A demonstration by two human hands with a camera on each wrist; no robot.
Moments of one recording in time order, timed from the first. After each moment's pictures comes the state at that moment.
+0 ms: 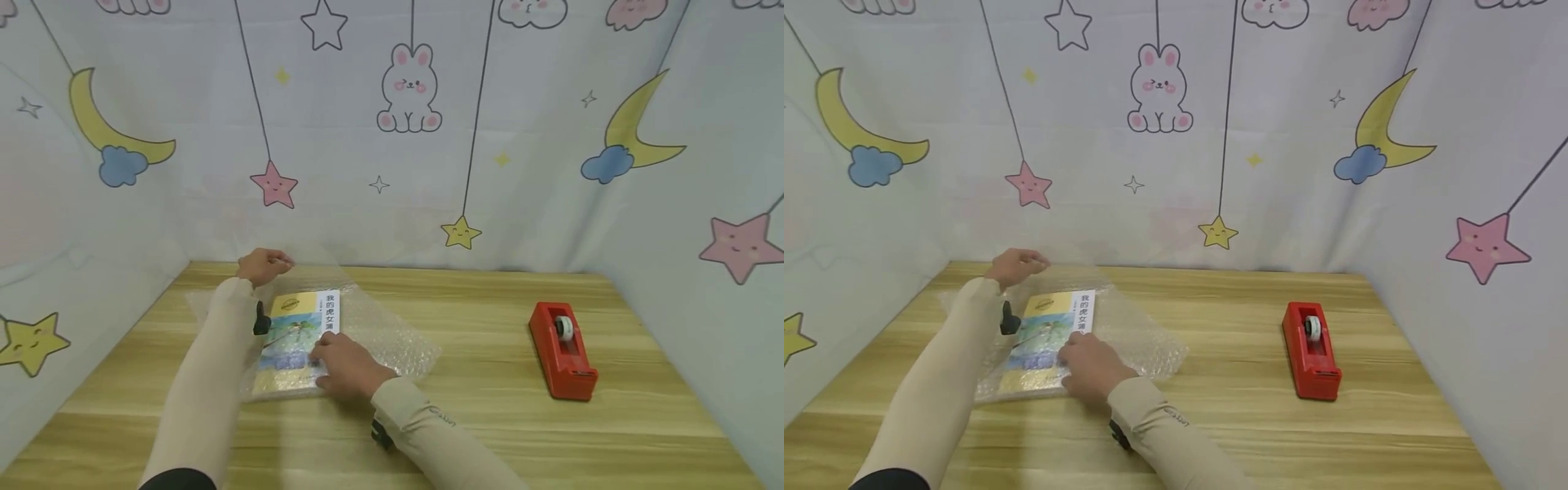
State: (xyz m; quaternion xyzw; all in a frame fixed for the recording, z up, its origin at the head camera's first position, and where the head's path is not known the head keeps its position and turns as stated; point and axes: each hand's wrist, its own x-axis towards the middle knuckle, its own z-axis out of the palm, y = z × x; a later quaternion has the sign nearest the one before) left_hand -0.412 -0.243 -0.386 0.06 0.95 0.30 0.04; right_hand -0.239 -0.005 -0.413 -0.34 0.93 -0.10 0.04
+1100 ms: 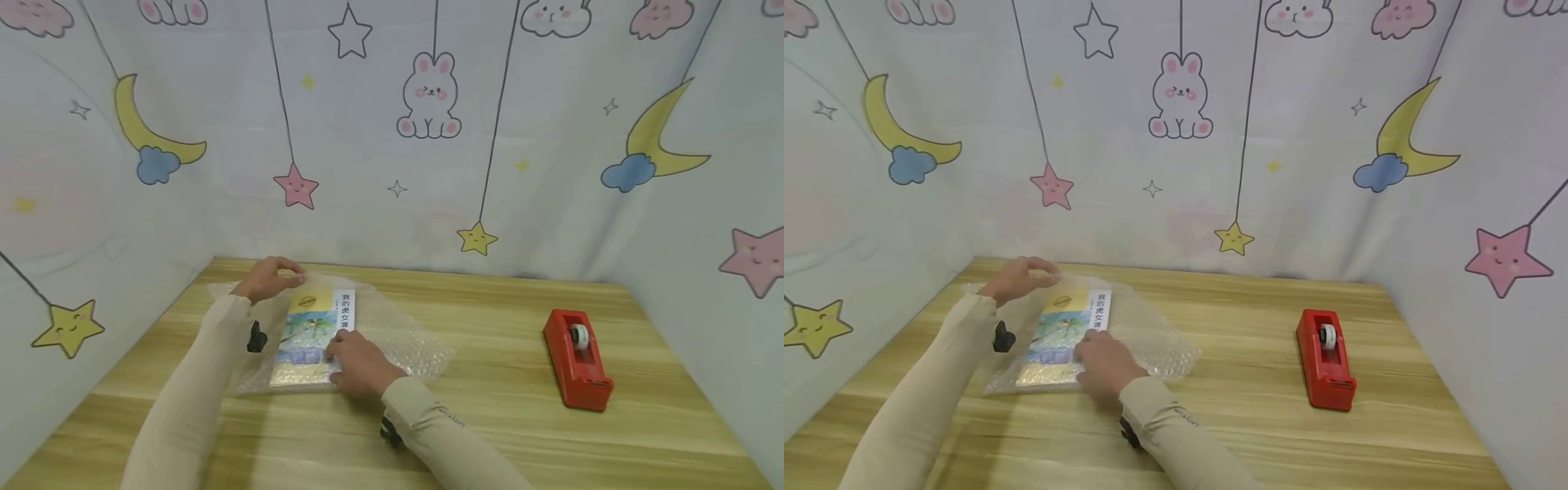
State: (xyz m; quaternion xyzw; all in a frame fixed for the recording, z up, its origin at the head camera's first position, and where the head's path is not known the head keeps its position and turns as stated) left_hand -0.357 -0.250 -0.371 0.11 0.94 0.33 0.04; right_hand -0.238 -0.009 -0.413 -0.33 0.94 -0.11 0.04
